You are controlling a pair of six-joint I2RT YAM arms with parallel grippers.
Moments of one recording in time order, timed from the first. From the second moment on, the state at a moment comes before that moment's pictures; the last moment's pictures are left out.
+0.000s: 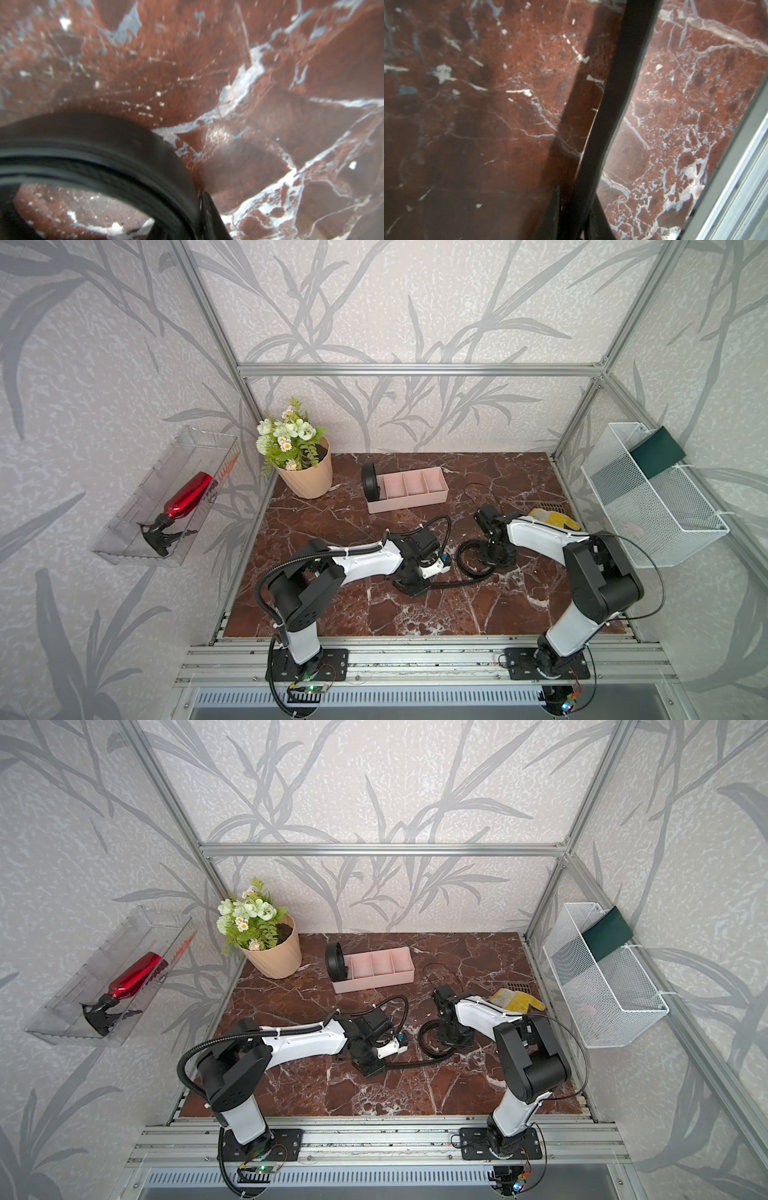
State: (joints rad) left arm -0.87 1.77 1.06 -0.63 0.21 0.23; right arm 0.37 1.71 0.98 -0.82 0.15 0.65
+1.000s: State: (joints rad) left arm -0.72 1.88 1.22 -0.76 0.09 0.29; right arm 0.73 1.79 1.08 -0.67 0.16 0.10
